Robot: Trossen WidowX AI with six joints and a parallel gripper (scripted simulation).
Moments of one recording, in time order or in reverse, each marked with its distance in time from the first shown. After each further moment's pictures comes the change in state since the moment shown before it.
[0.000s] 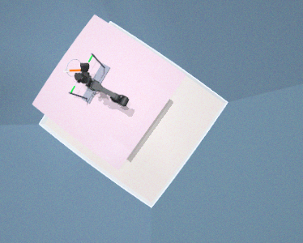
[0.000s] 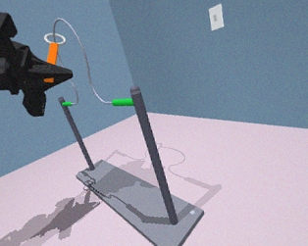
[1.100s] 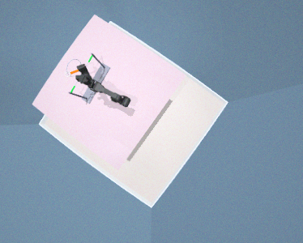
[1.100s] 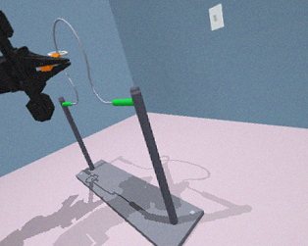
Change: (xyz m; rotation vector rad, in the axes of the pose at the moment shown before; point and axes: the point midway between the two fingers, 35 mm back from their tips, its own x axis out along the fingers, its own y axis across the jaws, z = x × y) arm 0.000 -0.016 0.004 -0.400 -0.055 -0.227
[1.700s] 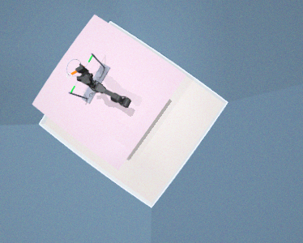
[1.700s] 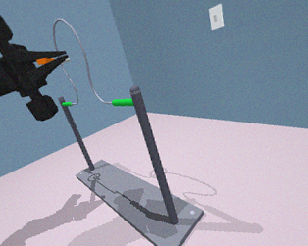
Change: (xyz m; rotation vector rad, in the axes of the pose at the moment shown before) arm 0.000 -0.010 0.000 -0.217 -0.022 -0.126
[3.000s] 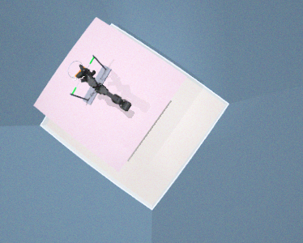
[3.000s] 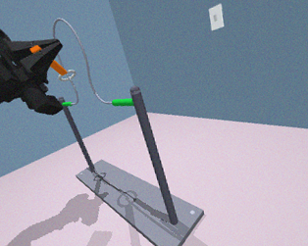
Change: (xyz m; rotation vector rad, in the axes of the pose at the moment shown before) arm 0.000 -0.014 0.001 -0.414 -0.050 -0.242
